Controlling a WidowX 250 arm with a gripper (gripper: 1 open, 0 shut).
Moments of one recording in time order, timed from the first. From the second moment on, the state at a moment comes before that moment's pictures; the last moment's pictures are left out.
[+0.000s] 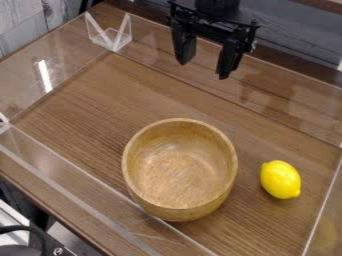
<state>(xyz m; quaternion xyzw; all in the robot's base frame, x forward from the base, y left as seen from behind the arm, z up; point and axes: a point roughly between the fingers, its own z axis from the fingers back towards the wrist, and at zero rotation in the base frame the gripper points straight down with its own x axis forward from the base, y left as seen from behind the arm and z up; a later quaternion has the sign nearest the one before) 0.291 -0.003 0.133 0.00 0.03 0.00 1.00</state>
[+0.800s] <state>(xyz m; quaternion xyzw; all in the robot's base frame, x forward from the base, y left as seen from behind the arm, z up) 0.271 -0.048 0.101 -0.01 0.08 0.07 0.99</state>
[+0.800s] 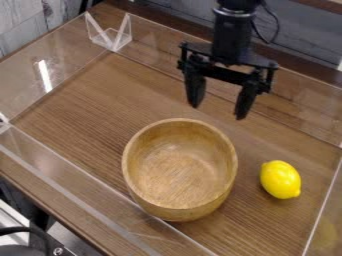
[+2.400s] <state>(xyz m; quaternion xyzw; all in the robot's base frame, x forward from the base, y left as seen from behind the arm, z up) 0.265 -0.150 0.048 -0.06 0.02 0.27 0.96</state>
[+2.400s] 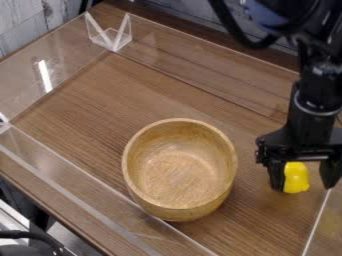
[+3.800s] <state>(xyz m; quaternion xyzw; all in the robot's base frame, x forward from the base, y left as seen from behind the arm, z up) 0.261 -0.152 0.030 -0.06 0.03 0.30 0.95</state>
